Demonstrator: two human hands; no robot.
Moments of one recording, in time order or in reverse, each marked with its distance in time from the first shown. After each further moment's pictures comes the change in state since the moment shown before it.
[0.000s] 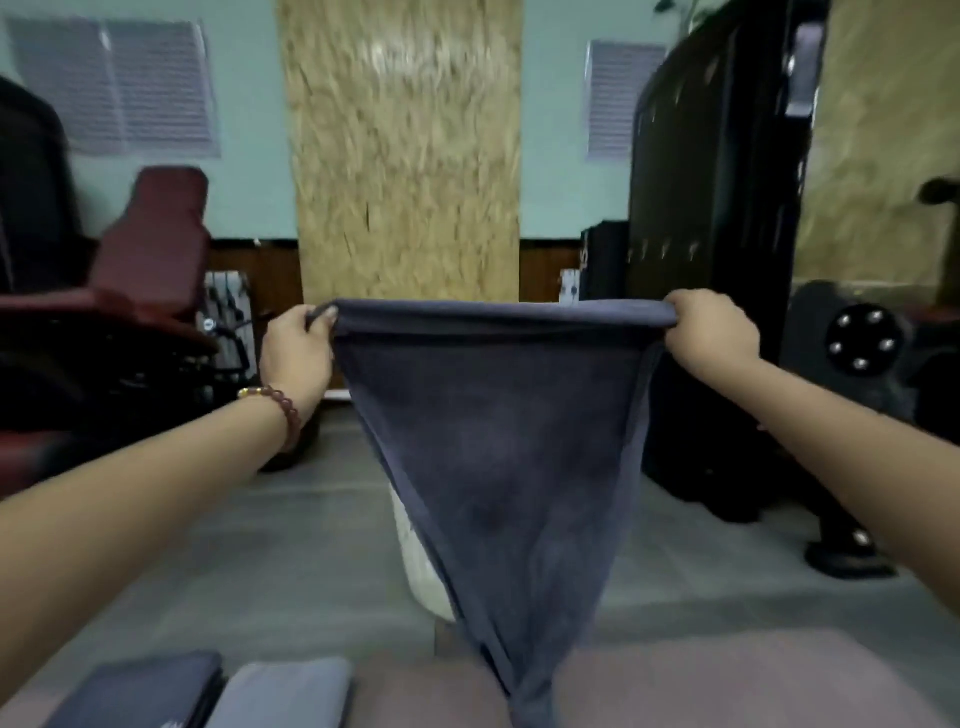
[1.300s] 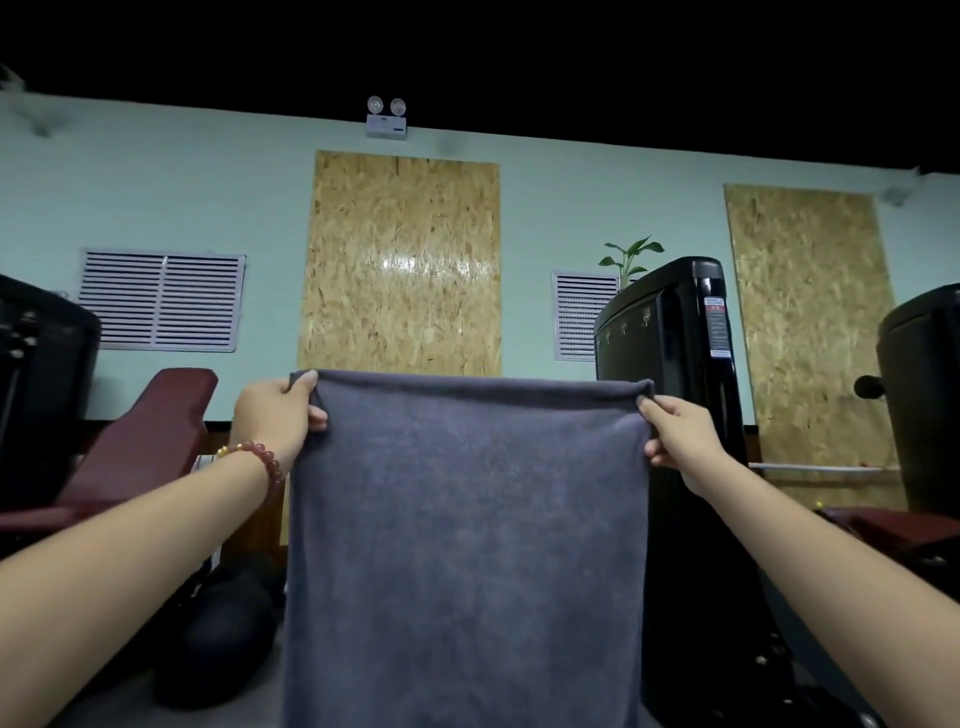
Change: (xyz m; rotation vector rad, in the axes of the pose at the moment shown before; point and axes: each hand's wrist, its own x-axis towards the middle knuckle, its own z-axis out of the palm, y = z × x) left_hand 0.140 0.187 -0.040 -0.260 0.119 -0.056; right_hand 0.131 -0.019 -0.147 1.170 0.002 0.138
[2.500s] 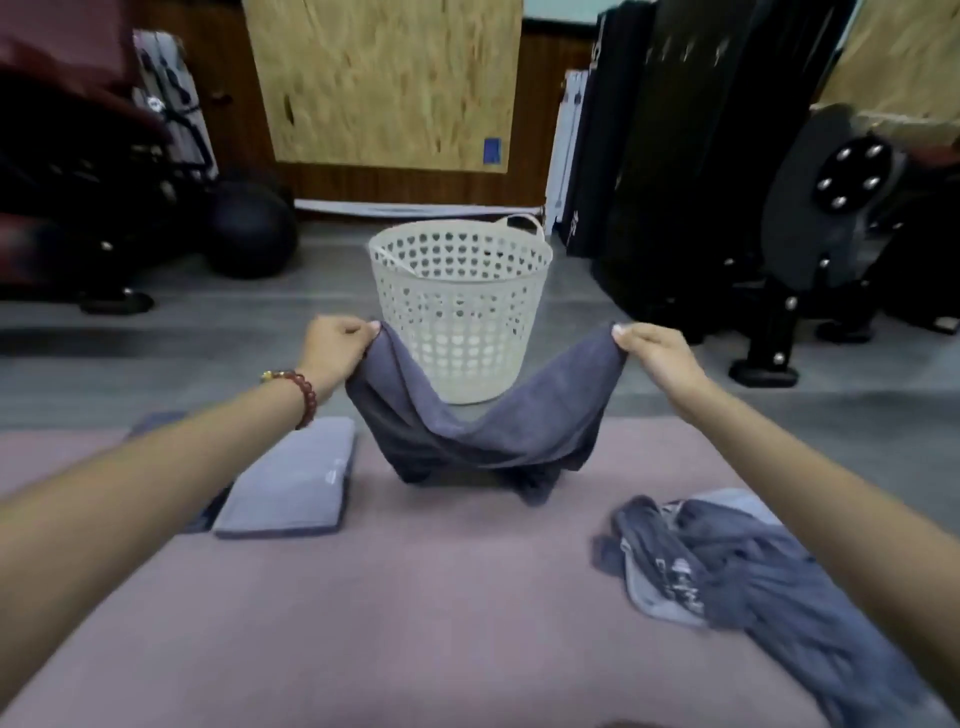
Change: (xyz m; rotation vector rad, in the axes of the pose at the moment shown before) left_hand -0.294 -0.267 -0.093 0.242 -0.647 -0.368; right_hand -0.295 0.237 -0.024 -0.344 -0.336 0.367
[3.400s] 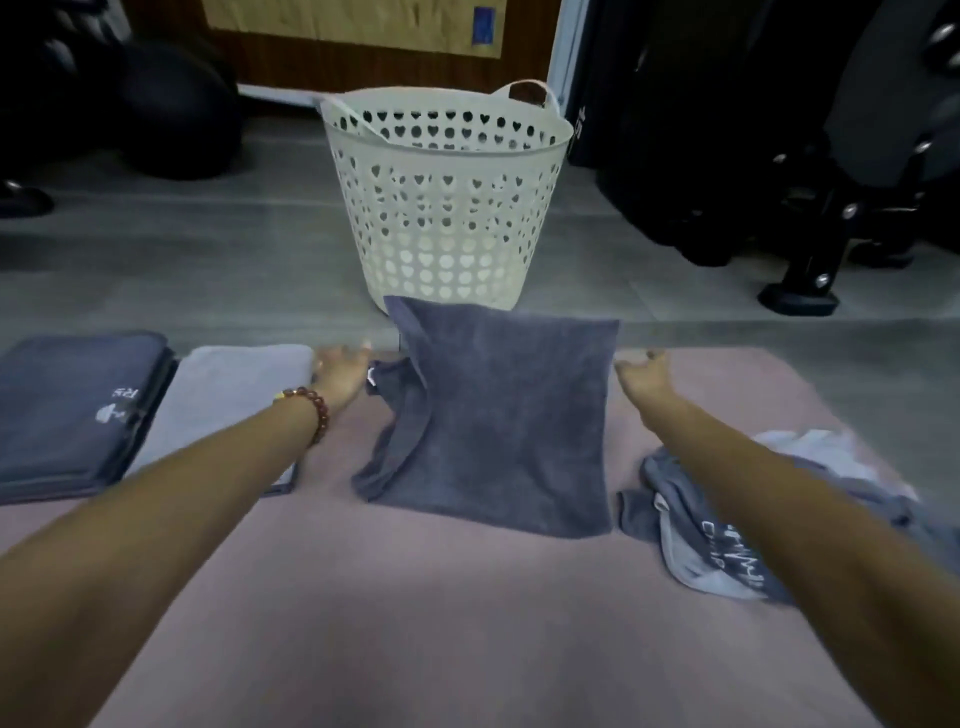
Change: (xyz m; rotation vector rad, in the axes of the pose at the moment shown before) left_hand 0.030 -0.203 0.128 0.301 -0.210 -0.393; right_hand 0.061 0.216 0.092 -0.171 0.218 0.546
